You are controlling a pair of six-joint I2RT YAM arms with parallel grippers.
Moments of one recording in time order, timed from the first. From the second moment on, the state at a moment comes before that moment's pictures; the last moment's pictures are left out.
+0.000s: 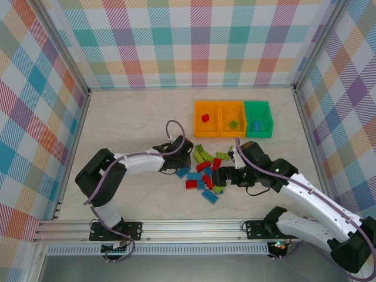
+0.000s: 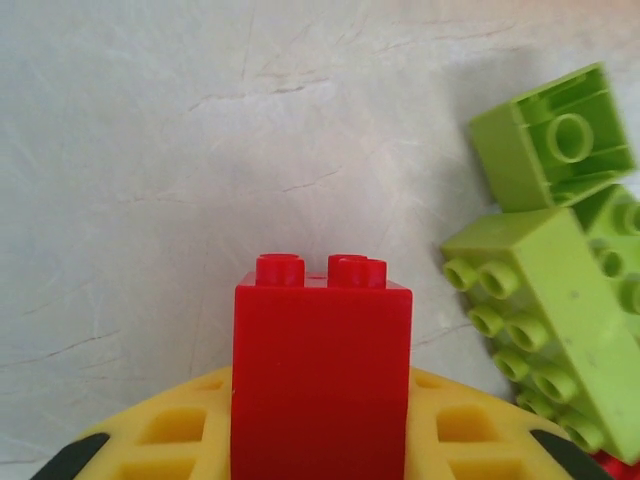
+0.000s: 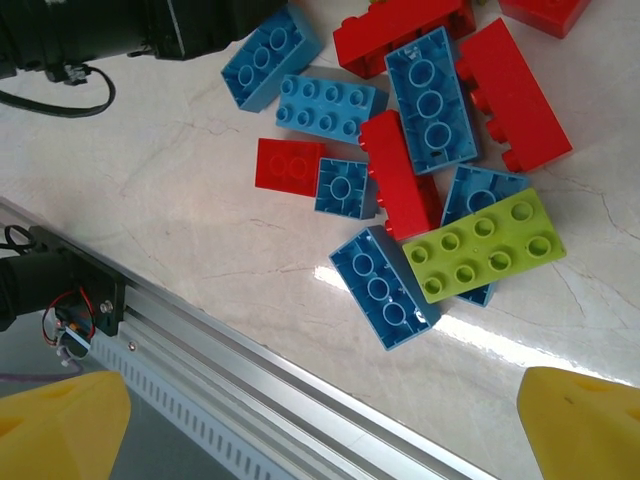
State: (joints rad) left arm -0.77 1.71 0.97 -0.30 -0.17 -0.76; right arm 0.71 0.91 0.80 -0.87 -0.32 0.63
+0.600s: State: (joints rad) left arm -0.77 2.09 1.70 -0.28 -0.32 -0.54; right arm 0.71 0.73 0.76 -0.71 -0.11 0.66
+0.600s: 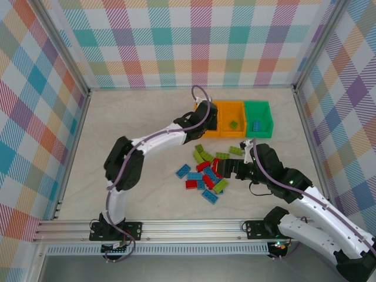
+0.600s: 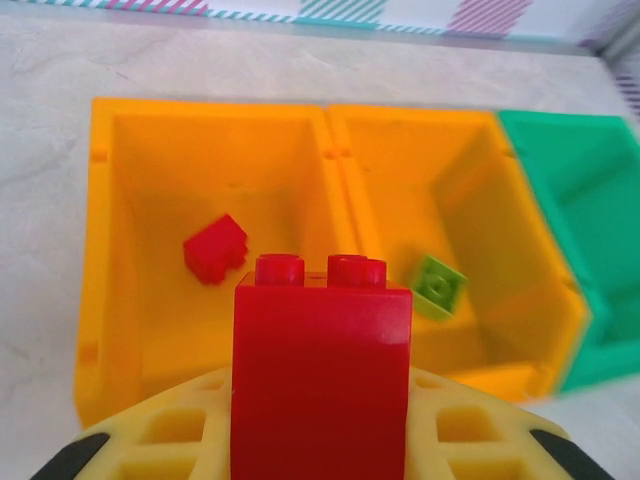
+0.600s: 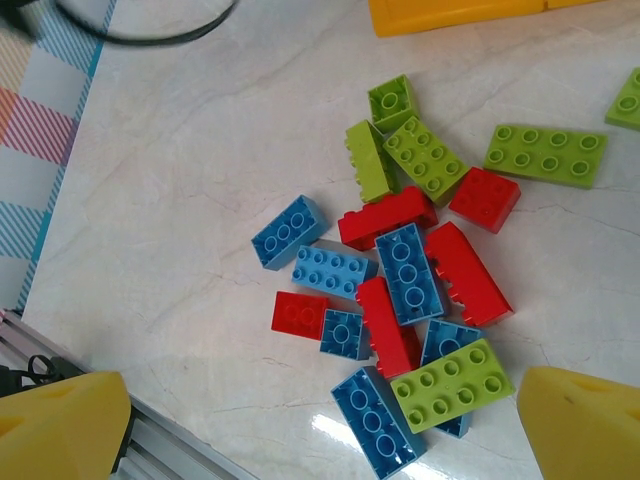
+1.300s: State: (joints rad) left arm -0.79 1.75 1.45 -0.27 -0.20 -0.44; right arm 0.71 0.75 0.74 -0.79 0.01 0.79
